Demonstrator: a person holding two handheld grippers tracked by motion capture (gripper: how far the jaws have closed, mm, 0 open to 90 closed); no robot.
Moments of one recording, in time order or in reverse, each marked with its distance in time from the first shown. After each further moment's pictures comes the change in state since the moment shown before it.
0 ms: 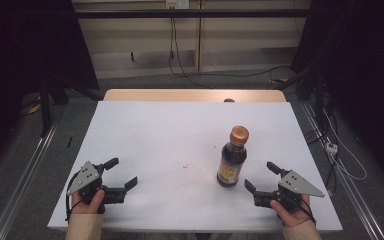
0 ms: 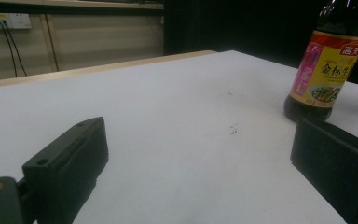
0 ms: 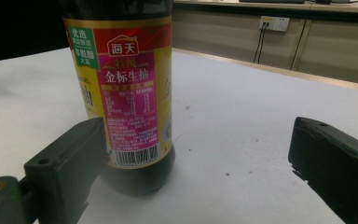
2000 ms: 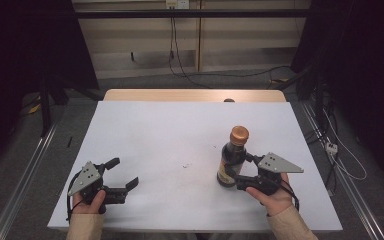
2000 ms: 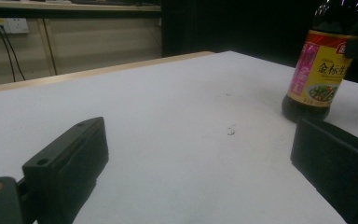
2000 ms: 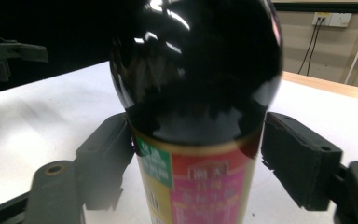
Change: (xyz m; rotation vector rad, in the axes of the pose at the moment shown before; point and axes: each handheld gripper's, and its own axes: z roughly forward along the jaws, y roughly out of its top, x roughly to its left) left arm -0.002 0.000 0.002 -0.005 -0.007 0.016; right arm 0.022 0.047 0.045 0.029 0.171 0.027
